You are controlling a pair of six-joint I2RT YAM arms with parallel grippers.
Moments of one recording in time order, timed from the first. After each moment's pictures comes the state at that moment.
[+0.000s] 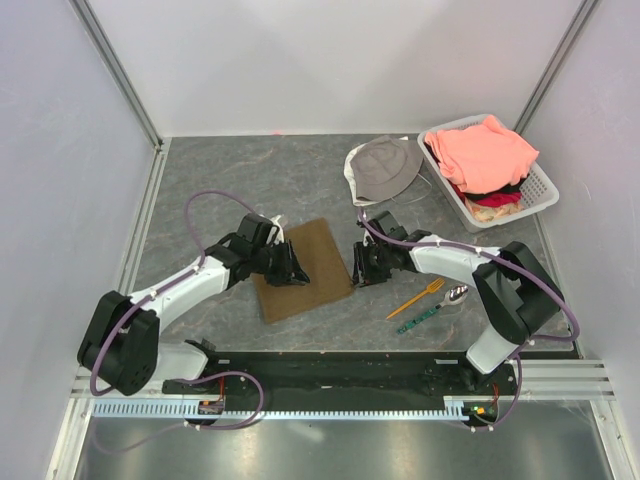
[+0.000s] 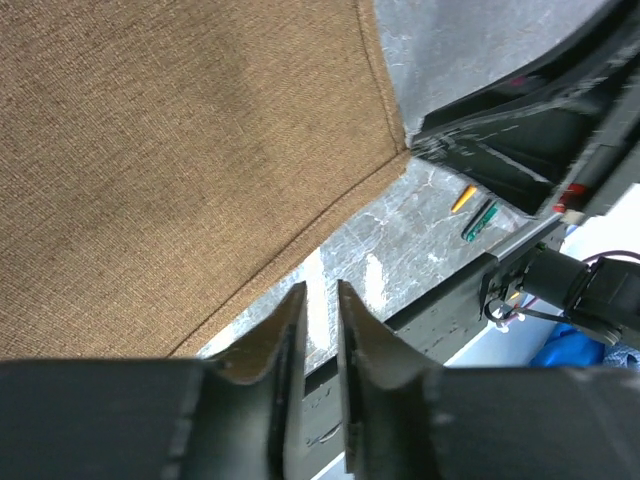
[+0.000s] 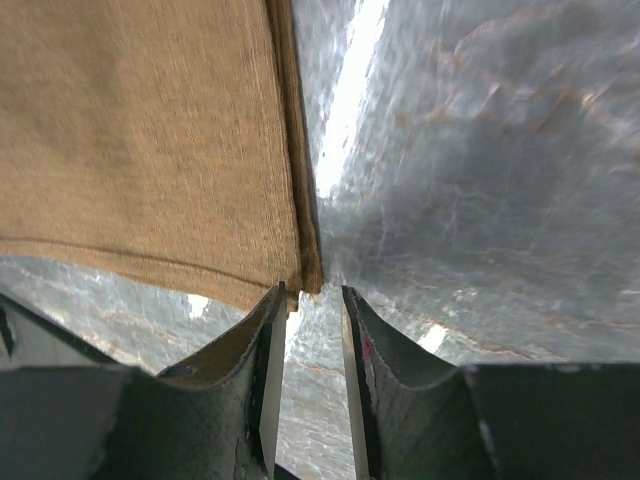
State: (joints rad) left arm -0.51 1.32 0.72 -0.30 0.40 -0.69; right arm 0.63 1.64 0.90 -0.31 -0.24 0.51
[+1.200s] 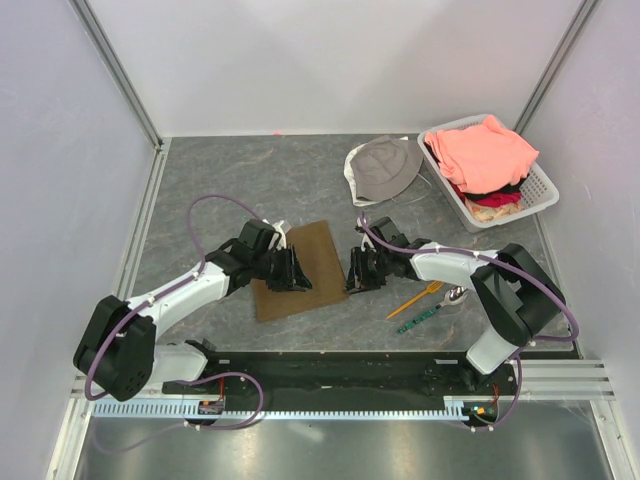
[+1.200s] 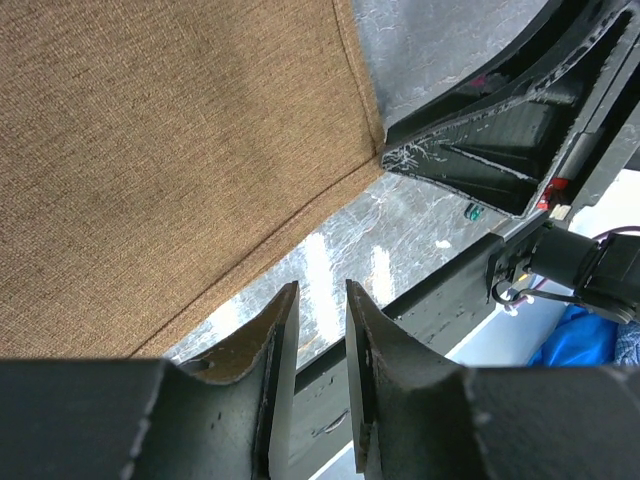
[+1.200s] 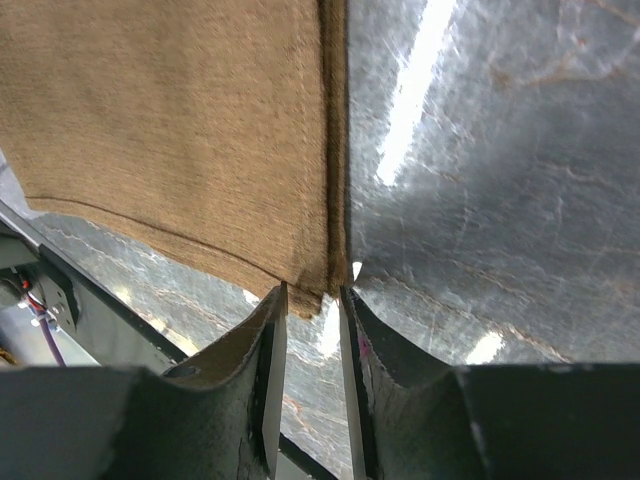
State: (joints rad) left arm -0.55 1.28 0.67 -0.28 0.40 -0.69; right arm 0.64 1.64 0.82 -0.17 -0.36 0.61
